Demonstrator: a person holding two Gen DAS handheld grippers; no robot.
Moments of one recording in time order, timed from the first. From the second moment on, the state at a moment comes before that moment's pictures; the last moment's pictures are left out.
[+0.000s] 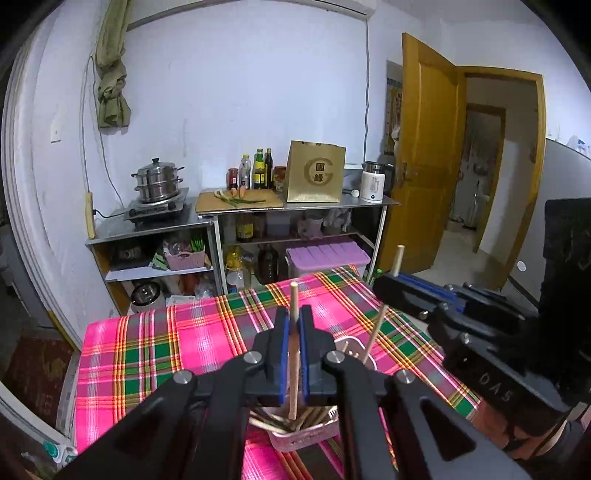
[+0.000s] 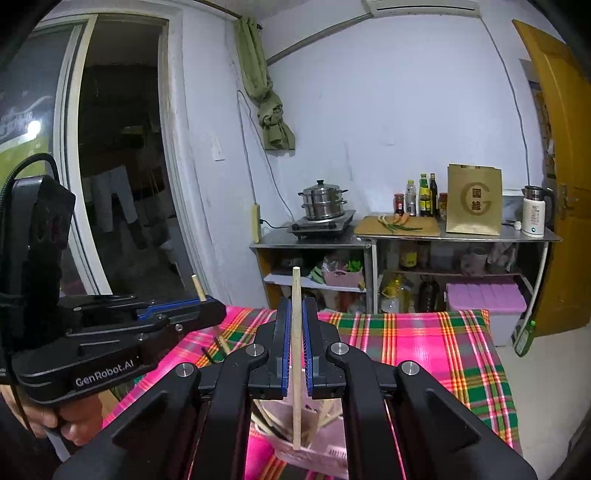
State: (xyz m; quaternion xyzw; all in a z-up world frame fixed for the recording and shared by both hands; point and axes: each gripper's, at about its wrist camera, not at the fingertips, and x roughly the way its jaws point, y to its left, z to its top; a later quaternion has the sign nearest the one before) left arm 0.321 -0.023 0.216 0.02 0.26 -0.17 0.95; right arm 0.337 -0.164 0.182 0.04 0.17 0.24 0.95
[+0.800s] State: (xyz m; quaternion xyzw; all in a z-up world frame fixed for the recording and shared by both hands) left arm 0.335 -0.024 0.126 -0.01 0.34 -0.17 0.92; right arm 0.352 -0.160 0.107 0.03 0.24 0.23 0.94
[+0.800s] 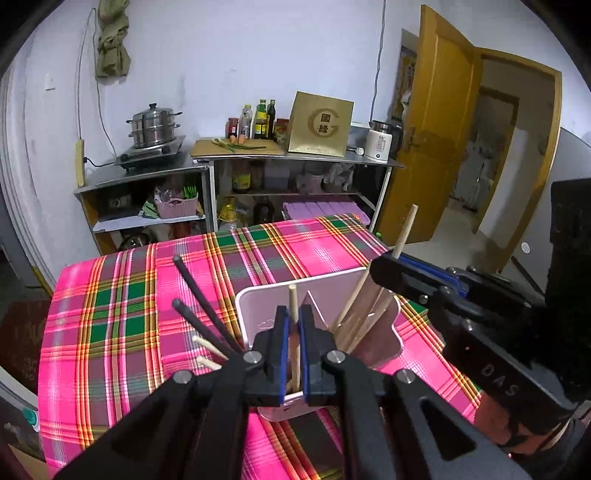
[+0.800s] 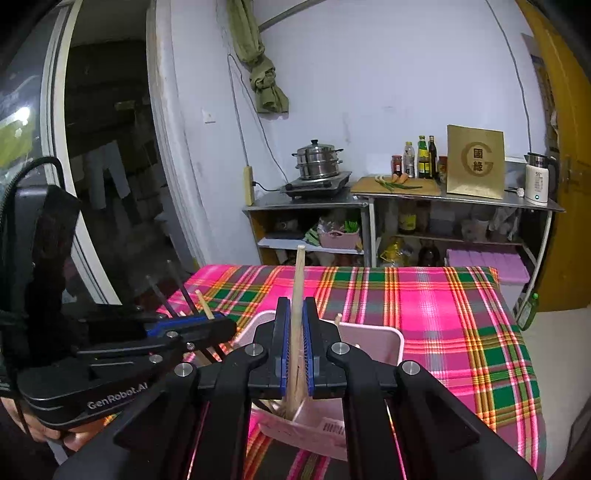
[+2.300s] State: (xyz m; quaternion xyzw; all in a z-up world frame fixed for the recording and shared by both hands) left arm 0.140 -0.013 0.066 -0.03 0.30 -0.11 0.95; right arm 0.154 -0.204 0.057 0.01 0.23 0.18 0.96
